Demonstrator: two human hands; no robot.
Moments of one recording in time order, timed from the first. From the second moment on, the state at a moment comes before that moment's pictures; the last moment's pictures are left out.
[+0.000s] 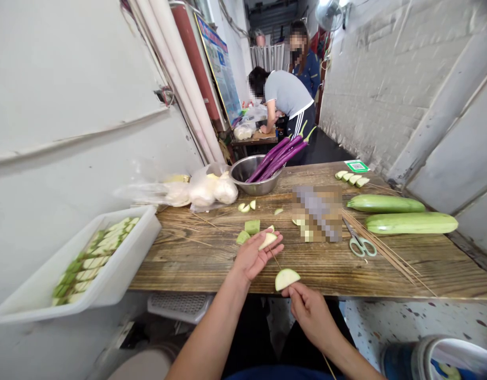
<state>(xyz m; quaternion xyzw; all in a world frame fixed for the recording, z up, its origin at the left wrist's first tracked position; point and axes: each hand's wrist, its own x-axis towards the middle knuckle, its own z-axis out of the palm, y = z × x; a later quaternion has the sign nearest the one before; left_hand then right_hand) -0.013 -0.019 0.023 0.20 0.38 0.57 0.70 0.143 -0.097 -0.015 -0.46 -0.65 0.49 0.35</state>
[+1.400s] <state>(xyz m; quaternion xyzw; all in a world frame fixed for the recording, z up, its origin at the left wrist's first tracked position) -0.013 -0.027 0.011 0.21 0.38 0.51 0.75 0.134 -0.098 -0.022 -0.49 -0.66 0.45 0.37</state>
